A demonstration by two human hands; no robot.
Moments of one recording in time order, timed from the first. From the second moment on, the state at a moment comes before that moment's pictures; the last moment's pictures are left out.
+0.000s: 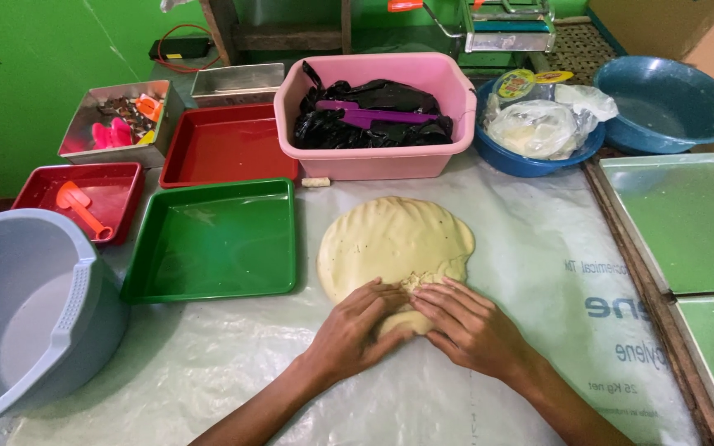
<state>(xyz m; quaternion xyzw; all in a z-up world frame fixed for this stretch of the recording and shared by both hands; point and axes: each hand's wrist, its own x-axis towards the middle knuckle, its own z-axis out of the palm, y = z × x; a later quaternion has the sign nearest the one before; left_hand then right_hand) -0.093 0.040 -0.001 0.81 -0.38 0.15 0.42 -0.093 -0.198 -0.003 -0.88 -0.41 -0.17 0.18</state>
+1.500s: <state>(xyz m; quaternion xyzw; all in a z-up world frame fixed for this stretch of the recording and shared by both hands) -0.018 0.010 0.003 0.92 -0.28 0.21 0.18 0.038 -0.175 -0.007 -0.97 -0.08 0.05 0.24</state>
